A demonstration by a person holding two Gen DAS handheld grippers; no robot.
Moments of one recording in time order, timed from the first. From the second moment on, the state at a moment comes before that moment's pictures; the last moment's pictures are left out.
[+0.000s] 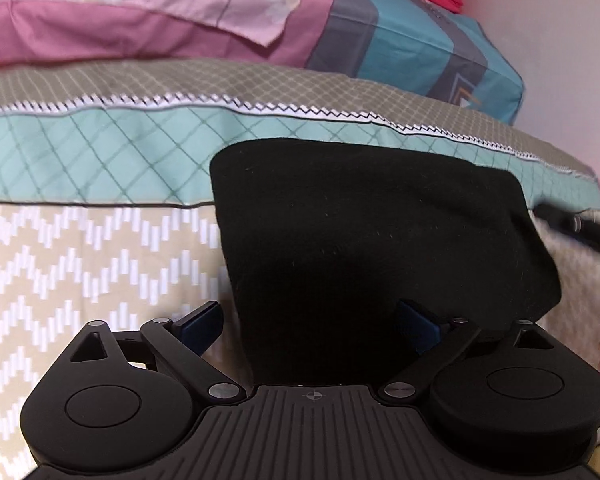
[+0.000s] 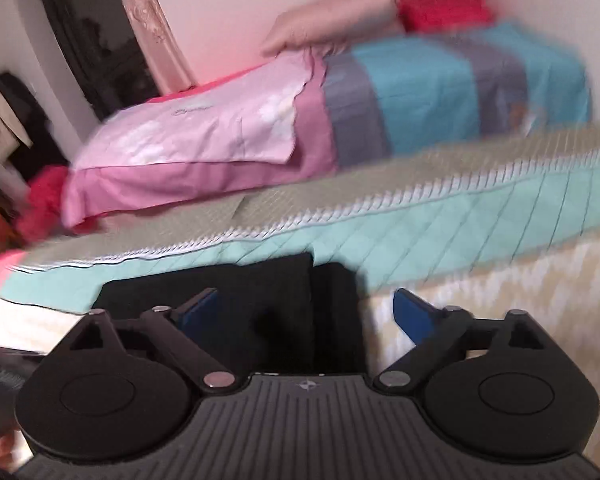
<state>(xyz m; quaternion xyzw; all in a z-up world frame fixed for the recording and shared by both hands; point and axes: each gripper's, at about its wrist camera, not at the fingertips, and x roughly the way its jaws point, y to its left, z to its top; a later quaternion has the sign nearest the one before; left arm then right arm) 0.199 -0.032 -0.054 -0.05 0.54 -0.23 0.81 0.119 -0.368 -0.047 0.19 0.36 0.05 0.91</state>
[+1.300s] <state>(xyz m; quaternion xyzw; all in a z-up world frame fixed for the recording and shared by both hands) -0.016 -0.031 -0.026 0.07 0.56 -0.24 0.79 -0.134 -0.289 -0.007 0.14 0.33 -0.06 0.93</state>
